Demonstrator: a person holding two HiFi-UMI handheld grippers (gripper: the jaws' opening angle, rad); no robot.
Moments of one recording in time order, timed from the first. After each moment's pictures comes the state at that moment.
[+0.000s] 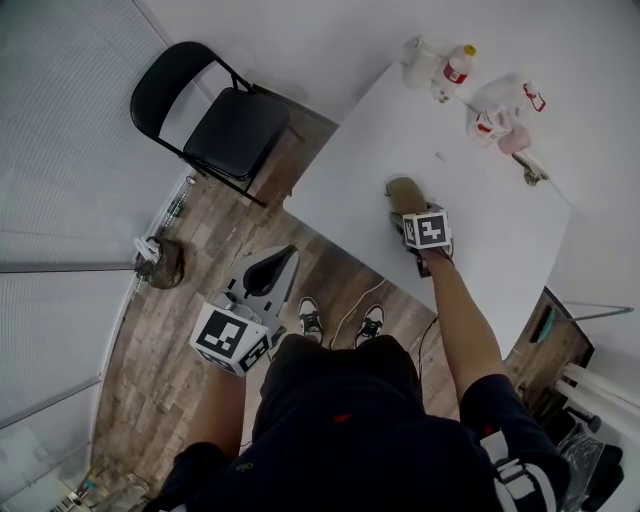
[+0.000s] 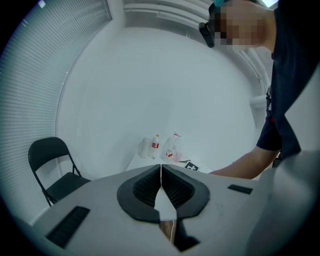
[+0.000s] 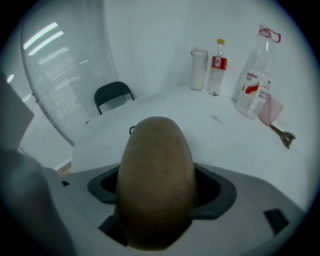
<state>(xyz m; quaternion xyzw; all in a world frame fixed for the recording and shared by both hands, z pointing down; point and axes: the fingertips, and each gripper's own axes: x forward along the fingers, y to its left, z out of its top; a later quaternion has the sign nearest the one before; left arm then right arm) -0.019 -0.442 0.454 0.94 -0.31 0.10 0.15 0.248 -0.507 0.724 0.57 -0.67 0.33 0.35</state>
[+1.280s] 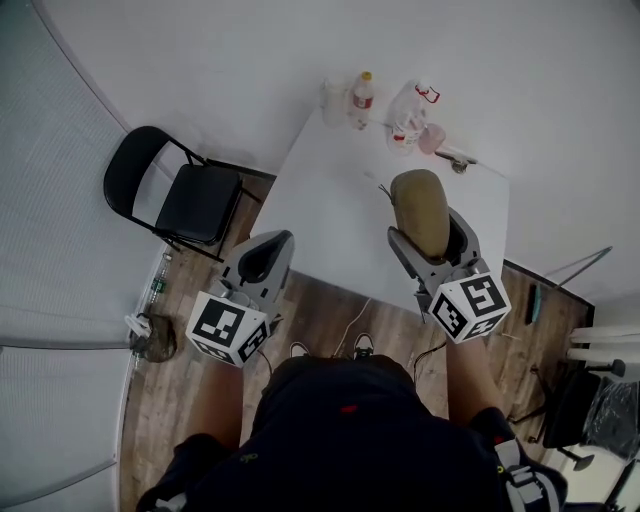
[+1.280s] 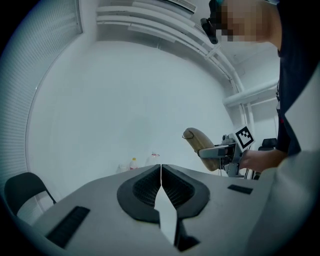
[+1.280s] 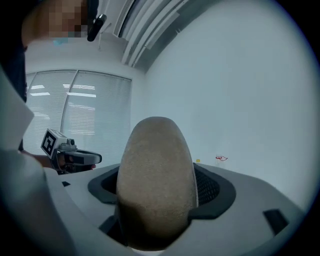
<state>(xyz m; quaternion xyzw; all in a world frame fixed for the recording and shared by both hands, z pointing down) 0.070 -0.410 0.347 0.98 -0.21 0.05 0.03 0.249 -0.357 0.338 0.66 -0.75 0.05 0.02</state>
